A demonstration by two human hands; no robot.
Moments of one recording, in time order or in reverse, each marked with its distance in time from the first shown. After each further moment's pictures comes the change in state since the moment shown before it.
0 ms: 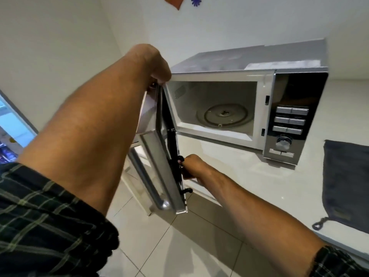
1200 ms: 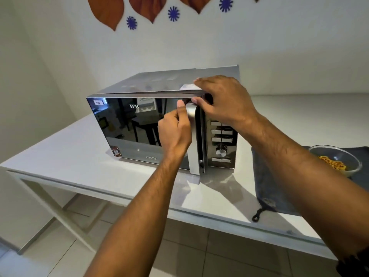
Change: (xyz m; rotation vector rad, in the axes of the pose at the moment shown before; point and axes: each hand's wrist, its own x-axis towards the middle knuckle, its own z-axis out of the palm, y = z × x) left_hand -0.063 0.159 0.177 -1.135 0.733 0.490; right_hand -0.138 -0.123 -0.209 -1.338 0.912 -0.822
